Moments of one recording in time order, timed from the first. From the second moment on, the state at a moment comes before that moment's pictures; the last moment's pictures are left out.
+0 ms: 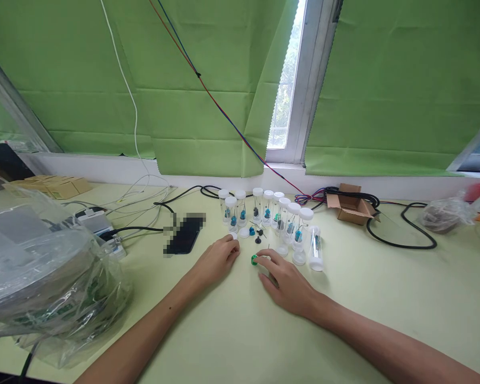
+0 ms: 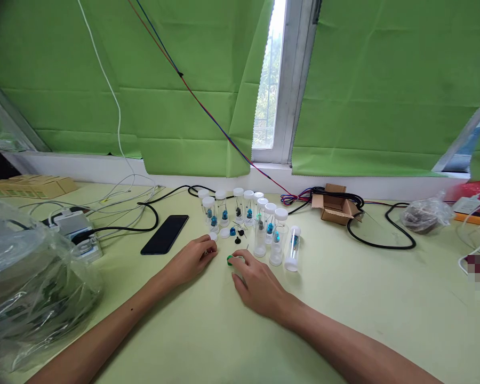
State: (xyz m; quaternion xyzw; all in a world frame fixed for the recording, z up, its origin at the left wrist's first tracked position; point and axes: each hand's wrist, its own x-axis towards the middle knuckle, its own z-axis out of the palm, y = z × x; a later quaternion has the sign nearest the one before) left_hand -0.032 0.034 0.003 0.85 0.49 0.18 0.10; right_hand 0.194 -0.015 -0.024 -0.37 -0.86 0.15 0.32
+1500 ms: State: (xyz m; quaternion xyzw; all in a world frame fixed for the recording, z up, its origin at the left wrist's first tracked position) left_hand -0.013 0.015 0.002 0.86 0.45 0.21 0.12; right_hand 0.190 -0.013 -0.023 -0.47 -0.83 0.09 0.29
